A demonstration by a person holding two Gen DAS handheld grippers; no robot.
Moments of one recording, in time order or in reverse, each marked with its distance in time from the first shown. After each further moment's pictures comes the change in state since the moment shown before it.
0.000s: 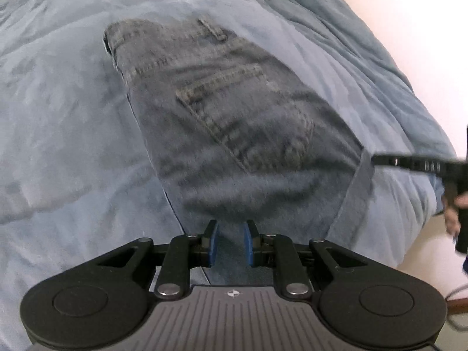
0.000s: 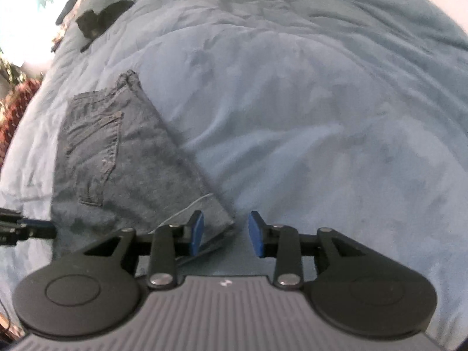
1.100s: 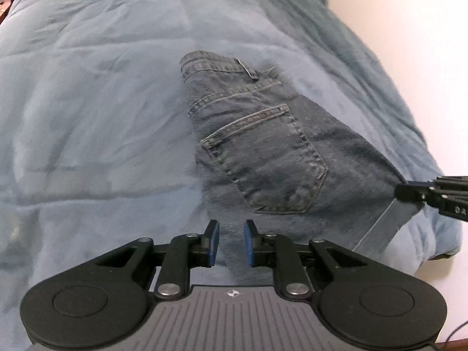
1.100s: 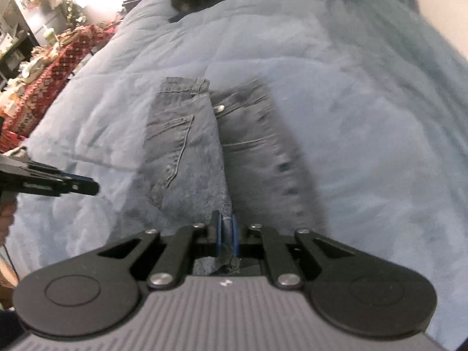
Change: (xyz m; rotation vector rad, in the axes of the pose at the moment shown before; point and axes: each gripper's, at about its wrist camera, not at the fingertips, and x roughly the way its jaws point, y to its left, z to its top) left arm -0.067 0.054 -0.031 -0.165 -0.155 0.021; right arm -0.047 0.149 0.031 -0.361 0.017 -0.005
